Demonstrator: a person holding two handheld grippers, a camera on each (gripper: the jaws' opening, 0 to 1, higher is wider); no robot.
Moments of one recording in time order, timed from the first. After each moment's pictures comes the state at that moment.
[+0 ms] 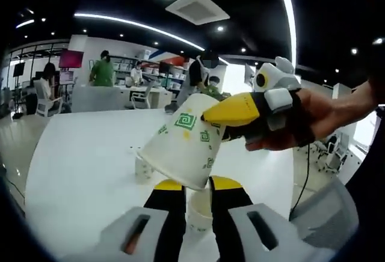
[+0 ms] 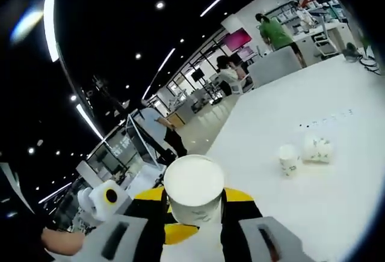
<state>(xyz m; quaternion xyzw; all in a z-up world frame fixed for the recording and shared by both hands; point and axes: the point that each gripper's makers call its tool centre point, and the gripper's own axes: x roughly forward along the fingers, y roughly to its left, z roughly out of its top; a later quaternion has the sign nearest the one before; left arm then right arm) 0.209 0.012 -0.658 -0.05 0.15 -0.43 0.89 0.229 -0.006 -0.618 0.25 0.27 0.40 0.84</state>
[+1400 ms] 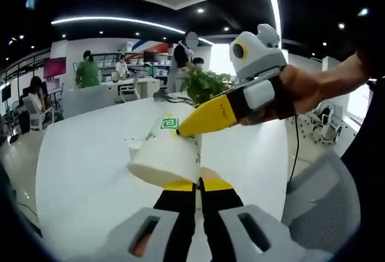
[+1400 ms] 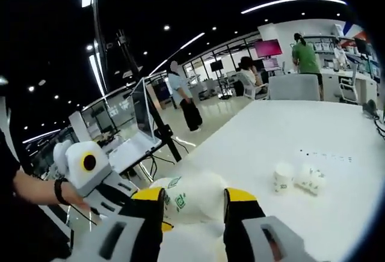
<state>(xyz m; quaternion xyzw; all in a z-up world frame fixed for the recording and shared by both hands) 0.179 0.016 -0.671 0.04 0.18 -0.46 0.87 0.222 0.003 -0.638 0.08 0.25 0.44 0.86</state>
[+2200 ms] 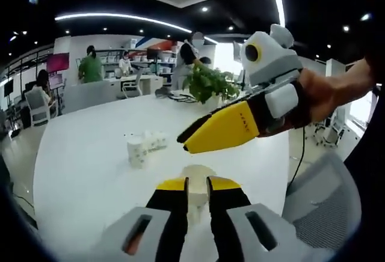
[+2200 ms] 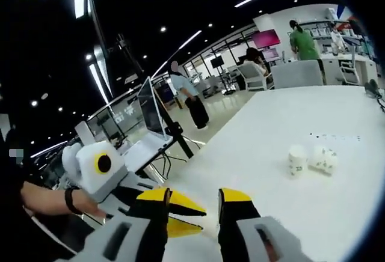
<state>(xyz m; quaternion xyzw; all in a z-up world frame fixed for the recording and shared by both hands) 0.171 0.011 -0.684 0.04 0.20 -0.44 0.87 0.194 0.011 -0.642 0.12 0.27 0.45 0.84</state>
